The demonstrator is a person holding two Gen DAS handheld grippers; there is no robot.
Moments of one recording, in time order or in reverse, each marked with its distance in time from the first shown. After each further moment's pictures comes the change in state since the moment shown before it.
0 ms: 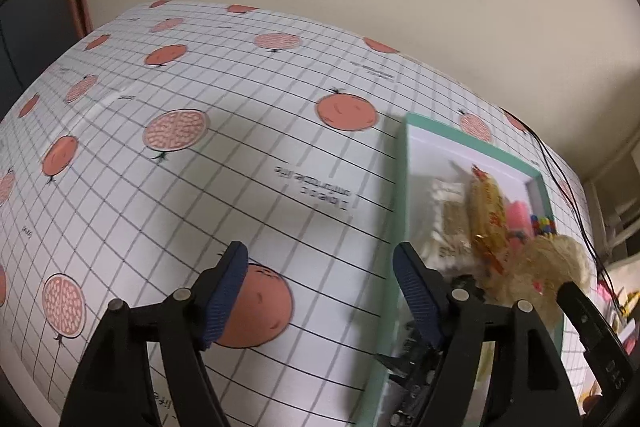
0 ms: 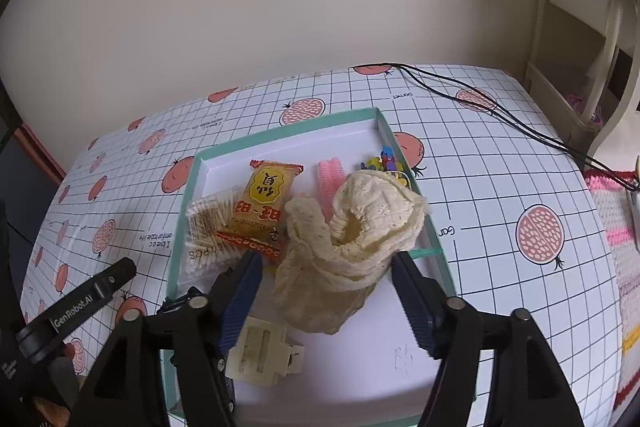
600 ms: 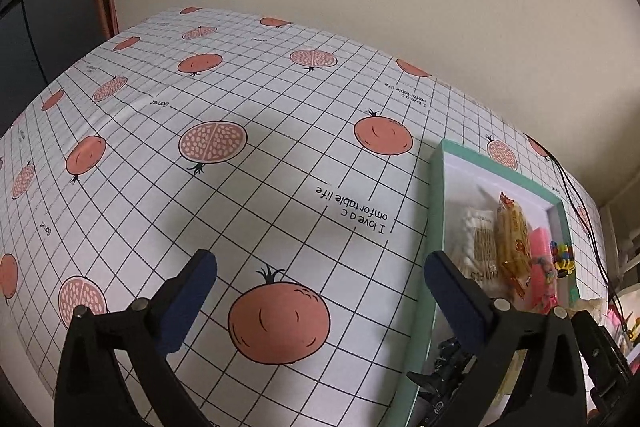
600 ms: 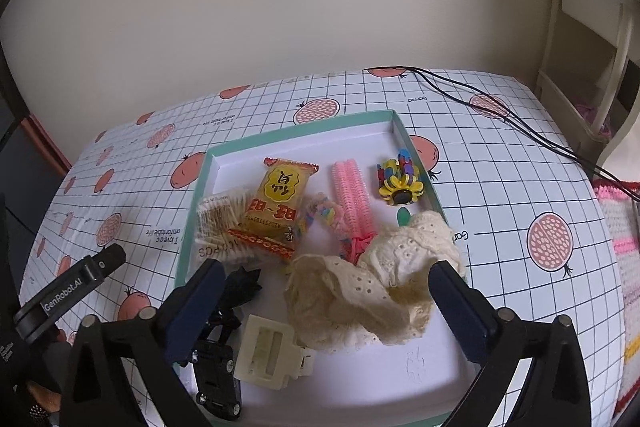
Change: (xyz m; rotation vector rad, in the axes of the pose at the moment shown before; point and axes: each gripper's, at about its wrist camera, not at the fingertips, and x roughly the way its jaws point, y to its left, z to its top) left arm -0.005 0.018 0.006 -0.045 -0.058 0.058; right arm 0.002 0.010 -0.003 -0.032 -0.008 0.019
